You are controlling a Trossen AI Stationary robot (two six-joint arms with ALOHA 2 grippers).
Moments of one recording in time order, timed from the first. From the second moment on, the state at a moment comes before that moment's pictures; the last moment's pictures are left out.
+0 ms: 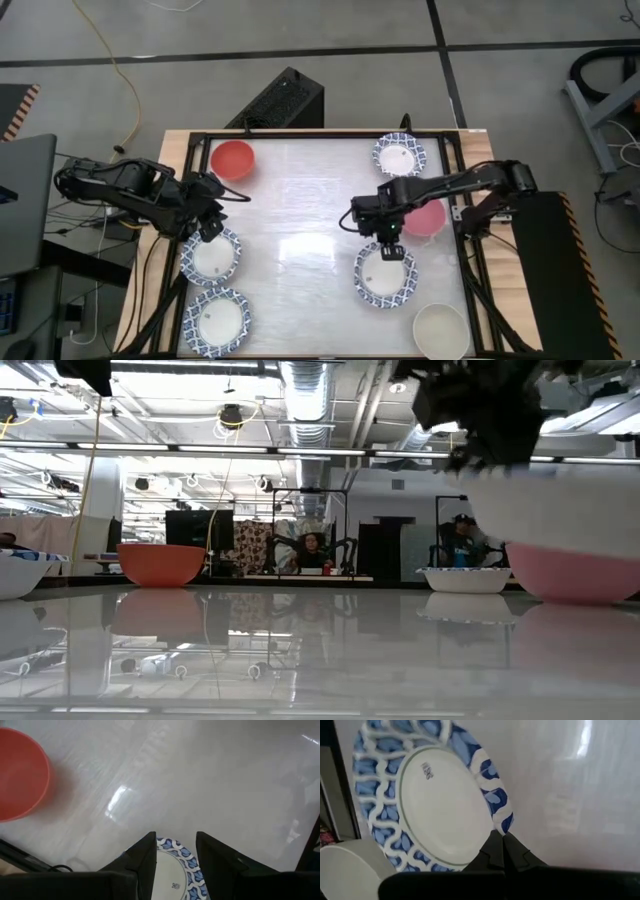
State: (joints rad) left arm -0.24 0.97 1.26 -1.32 -0.21 -0.76; right arm 0.07 1.56 1.25 -1.13 -0.28 0.08
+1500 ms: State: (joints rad) left arm -0.20 0.97 1.12 -1.22 -0.19 -0.54; right arm 0.03 1.36 0.87 -1.15 -0.29 0.15
